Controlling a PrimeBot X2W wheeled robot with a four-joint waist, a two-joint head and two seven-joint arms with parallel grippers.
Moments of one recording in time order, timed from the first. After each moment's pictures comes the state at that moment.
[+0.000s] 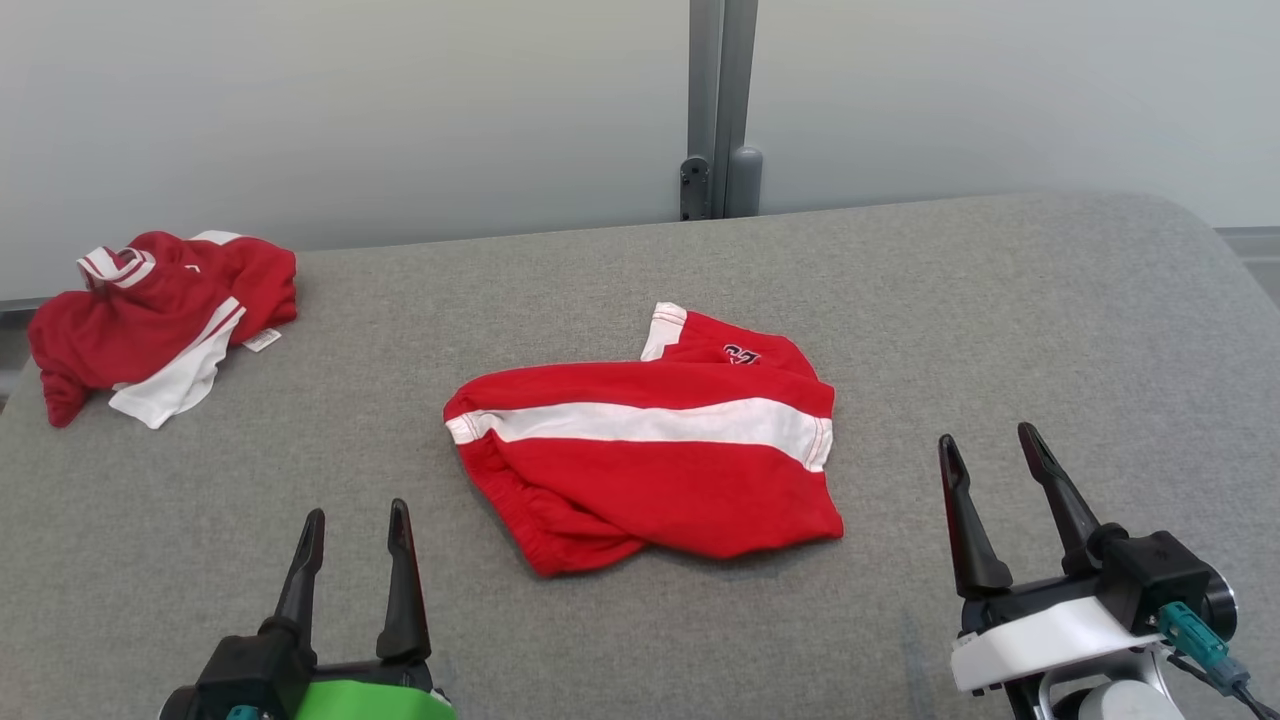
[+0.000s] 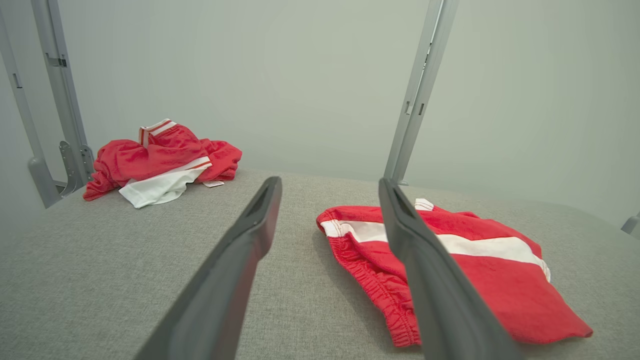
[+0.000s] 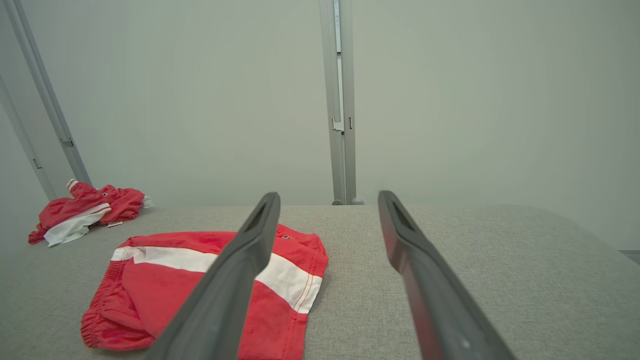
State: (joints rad) left arm 0.10 0.05 -0.13 0.04 -0.27 0.03 -0.26; right arm 0.04 -0.05 0.05 0.02 0.13 0.13 -0.26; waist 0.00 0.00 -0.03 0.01
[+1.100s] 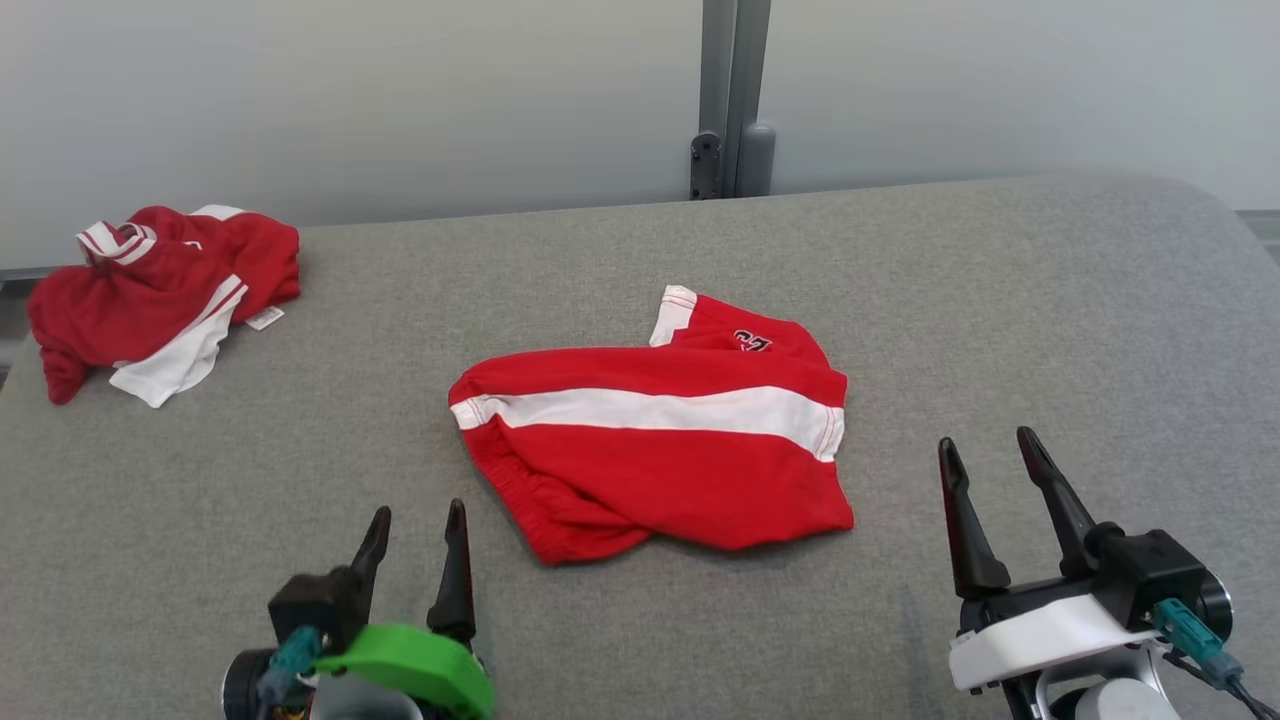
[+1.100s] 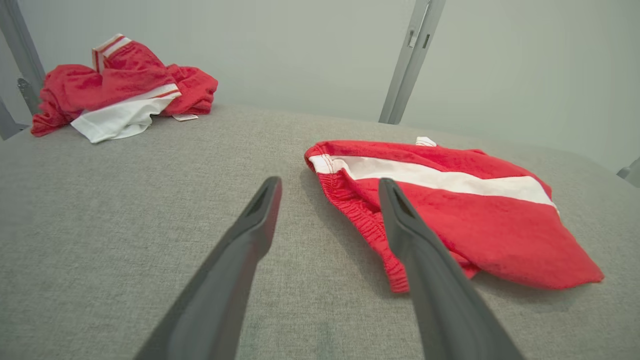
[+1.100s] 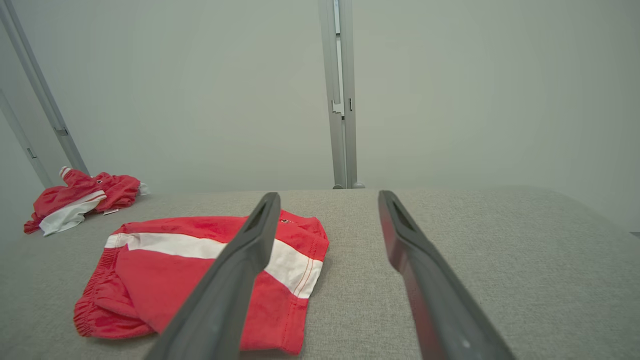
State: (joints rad) left arm -0.03 0.05 -0.20 0.28 -0.32 0.01 -0.21; right arm 0.03 -0.05 0.05 0.05 0.14 0.13 -0.26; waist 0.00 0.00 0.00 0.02
